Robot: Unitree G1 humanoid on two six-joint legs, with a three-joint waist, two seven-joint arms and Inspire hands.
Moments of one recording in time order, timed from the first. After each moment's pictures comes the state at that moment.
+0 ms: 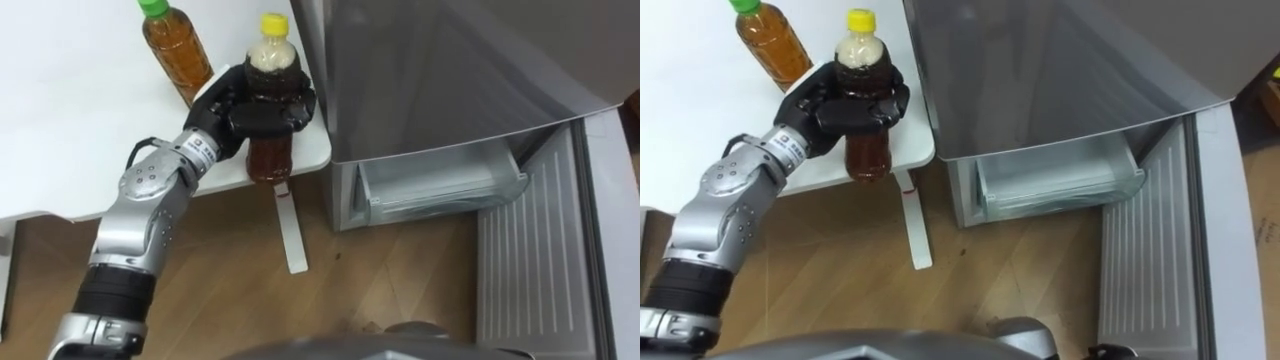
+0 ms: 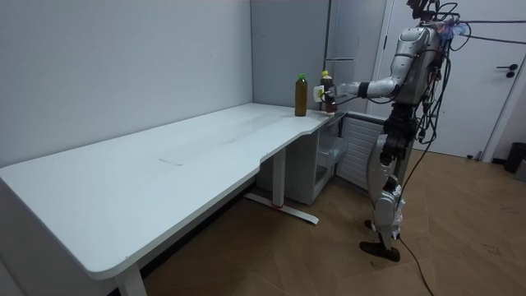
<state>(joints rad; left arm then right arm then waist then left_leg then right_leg) -0.09 0.30 -0.08 0.06 -0.33 0.17 -0.36 0.02 -0.26 -0.04 1.34 -0.21 0.15 0.15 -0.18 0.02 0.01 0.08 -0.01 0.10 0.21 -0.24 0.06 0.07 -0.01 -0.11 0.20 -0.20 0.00</state>
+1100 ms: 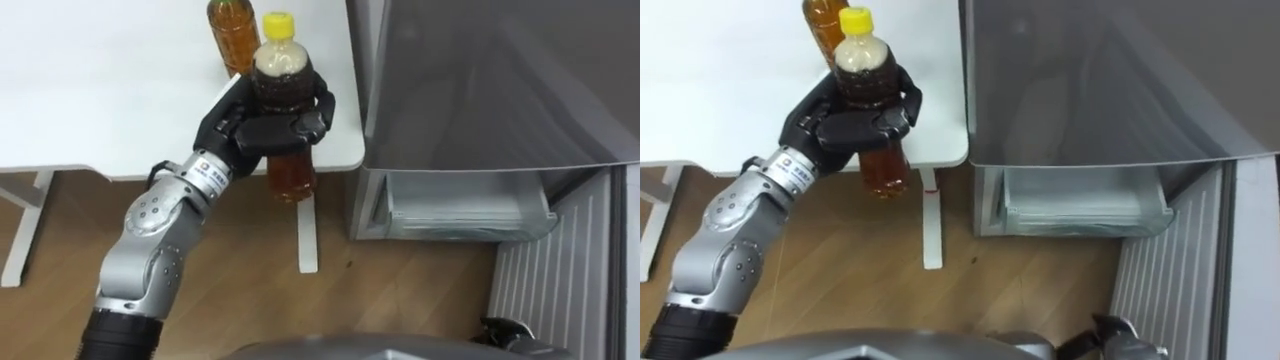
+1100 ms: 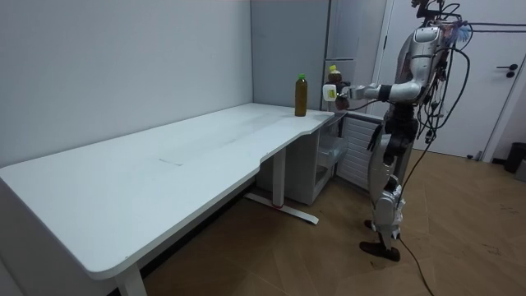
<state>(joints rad) 0.09 0.25 -0.14 -0.09 -0.47 0.15 -0.36 -0.04 -0.24 0.08 1.31 -0.12 0.06 -0.01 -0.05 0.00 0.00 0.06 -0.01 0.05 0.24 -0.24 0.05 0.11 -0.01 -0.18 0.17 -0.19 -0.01</state>
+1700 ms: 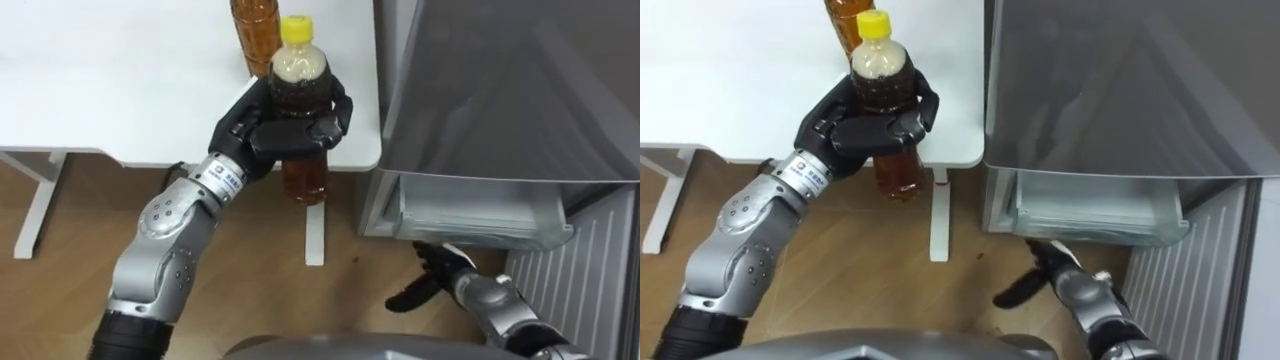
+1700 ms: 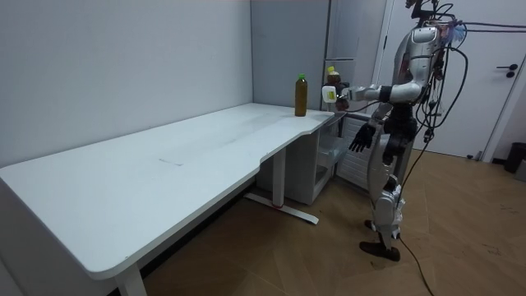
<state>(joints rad) 0.09 0.23 -0.14 -0.10 -0.47 0.14 -0.36 -0.05 -0.20 0.25 0.88 -0.19 0.03 0.18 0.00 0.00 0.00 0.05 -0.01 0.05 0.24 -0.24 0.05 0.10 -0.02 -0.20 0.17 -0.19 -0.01</state>
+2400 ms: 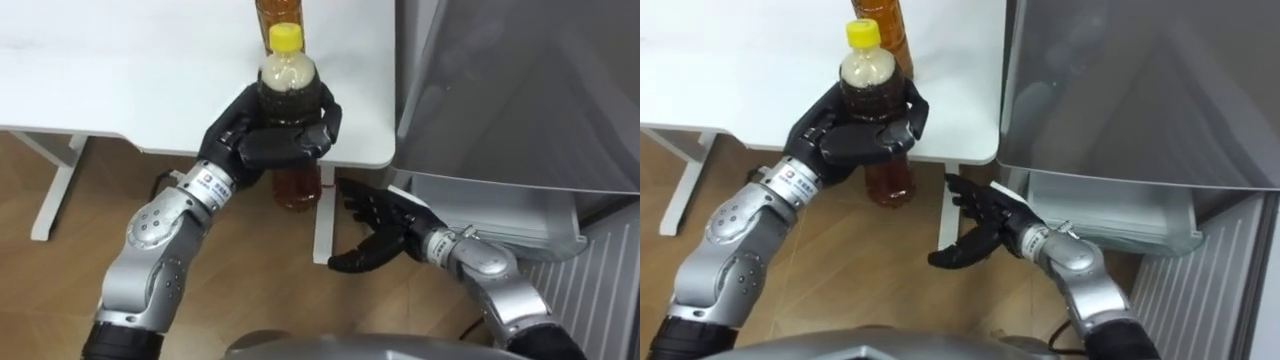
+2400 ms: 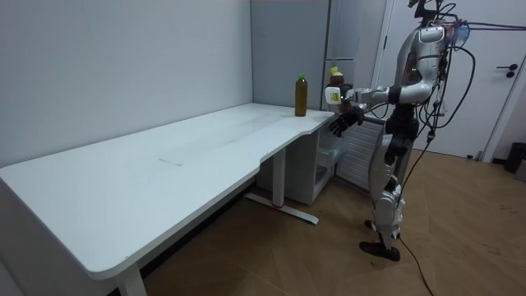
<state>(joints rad) 0.13 0.26 -0.12 -0.10 -0.47 0.10 -0.42 0.08 -0.23 0.25 0.38 0.07 0.03 0.55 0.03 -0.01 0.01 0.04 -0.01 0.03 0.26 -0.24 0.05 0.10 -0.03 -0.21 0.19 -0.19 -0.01</state>
